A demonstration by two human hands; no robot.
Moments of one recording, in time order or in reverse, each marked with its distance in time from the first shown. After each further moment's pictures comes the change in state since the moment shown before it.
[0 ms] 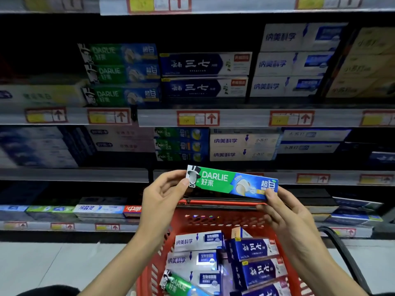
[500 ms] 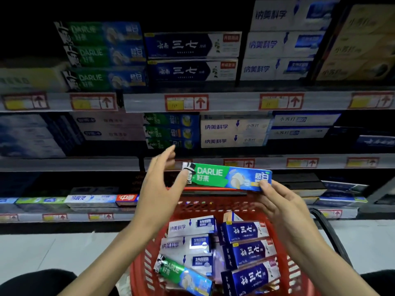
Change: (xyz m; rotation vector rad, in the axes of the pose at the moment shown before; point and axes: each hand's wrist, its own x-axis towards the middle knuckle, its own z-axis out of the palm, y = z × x) left_hand -0.004 -0.004 0.008 0.463 -0.087 0.229; right_hand -0.004 0.003 -0.017 -0.075 0.030 0.063
